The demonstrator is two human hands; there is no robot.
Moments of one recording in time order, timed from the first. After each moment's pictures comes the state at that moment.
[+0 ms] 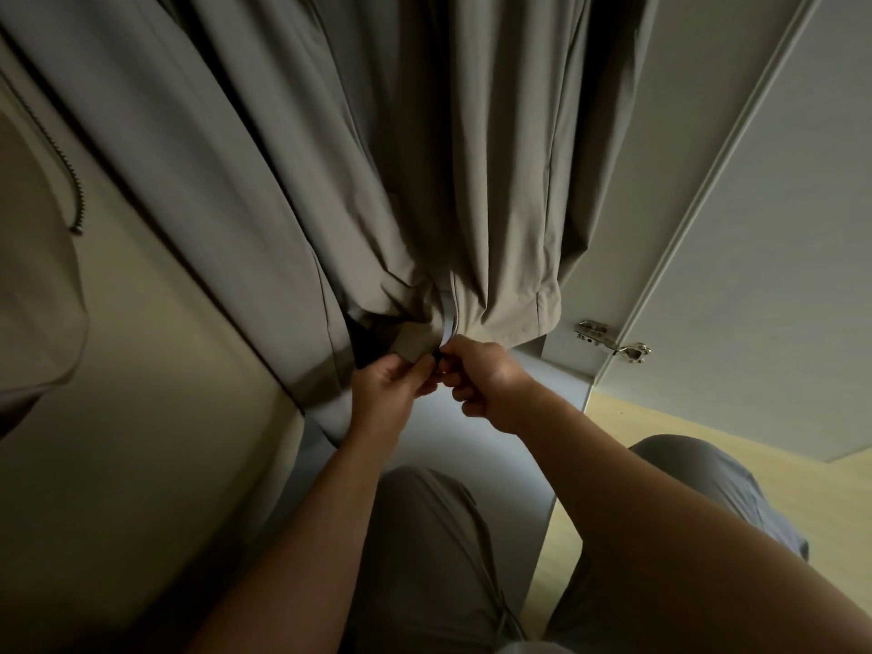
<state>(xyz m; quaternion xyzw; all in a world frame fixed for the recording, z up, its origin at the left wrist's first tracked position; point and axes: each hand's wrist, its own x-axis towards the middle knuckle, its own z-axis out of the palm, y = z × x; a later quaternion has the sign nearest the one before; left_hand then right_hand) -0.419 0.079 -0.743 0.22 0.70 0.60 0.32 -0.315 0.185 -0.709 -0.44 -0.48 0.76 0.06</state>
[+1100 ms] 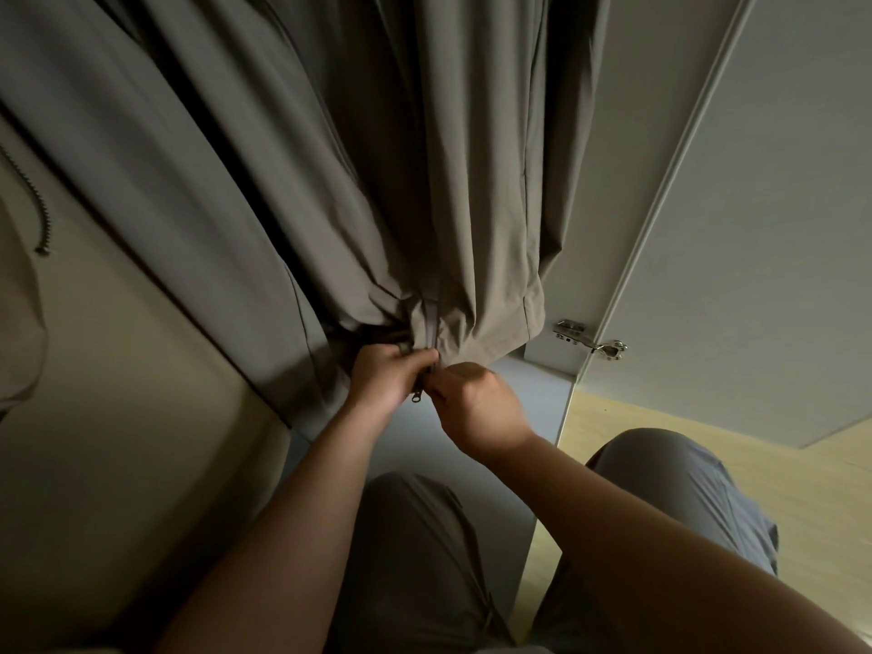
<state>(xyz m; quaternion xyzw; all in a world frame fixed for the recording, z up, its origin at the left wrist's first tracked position) -0.417 0.120 -0.718 0.23 0.79 0.48 0.32 -0.278 0.158 -0.728 -0.23 -0.91 0.20 0.27</state>
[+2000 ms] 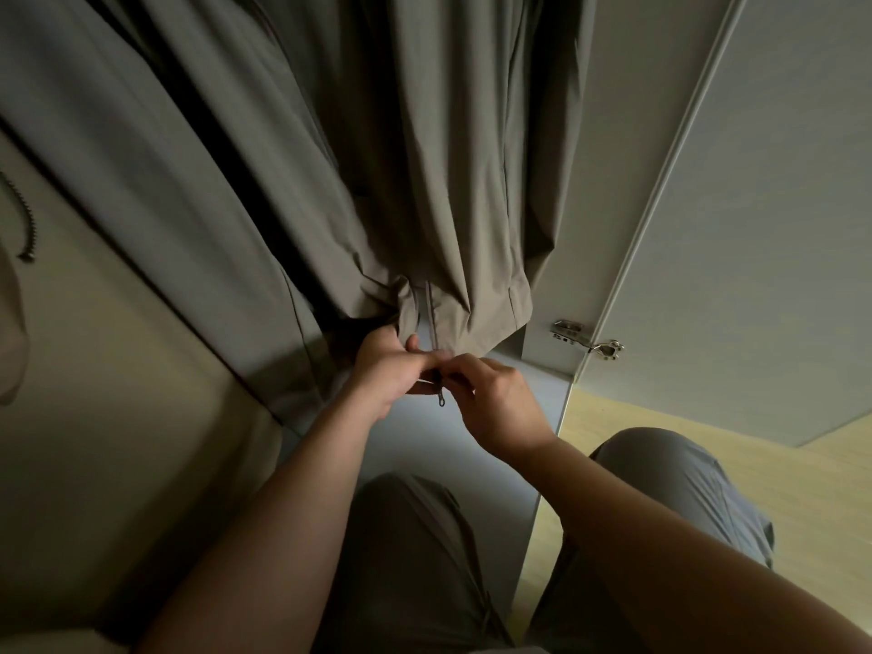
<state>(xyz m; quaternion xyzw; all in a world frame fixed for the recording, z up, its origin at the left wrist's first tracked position) -0.403 0.128 -0.686 0.21 0.74 0.50 0.40 -0.258 0.171 -0.735 -0.28 -0.86 0.28 0.32</state>
